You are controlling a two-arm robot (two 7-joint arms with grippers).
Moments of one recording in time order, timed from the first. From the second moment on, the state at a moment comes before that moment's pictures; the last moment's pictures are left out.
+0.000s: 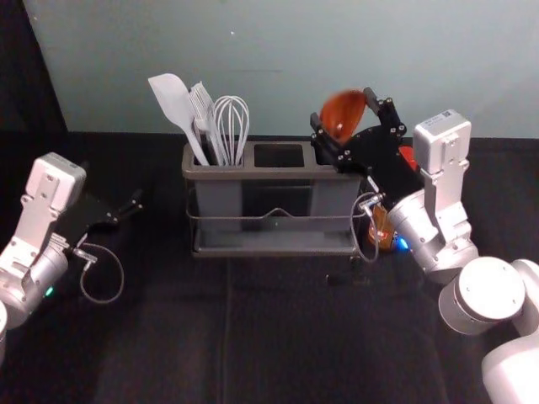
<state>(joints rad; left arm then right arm) -0.20 0.60 0.45 -1.41 -0.25 -0.12 0.03 0.27 0.12 -0.25 -1.36 -0.01 -0.32 0.21</state>
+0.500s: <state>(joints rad) -0.20 0.60 0.45 -1.41 -0.25 -0.12 0.03 0.25 0.12 -0.24 -1.39 -0.01 -0.33 0.21</state>
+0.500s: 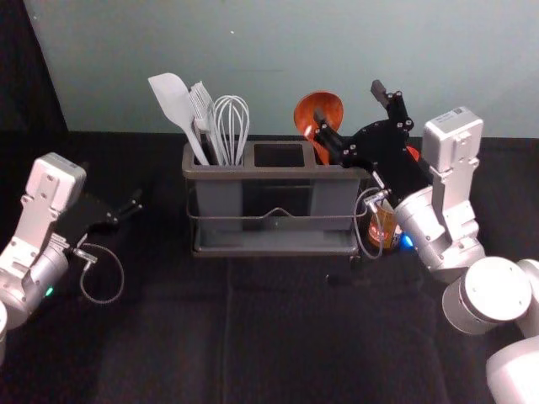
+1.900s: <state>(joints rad) -0.20 0.60 0.45 -1.41 -0.25 -0.12 0.03 0.01 0.20 0.04 -1.50 0.05 -0.50 0.15</state>
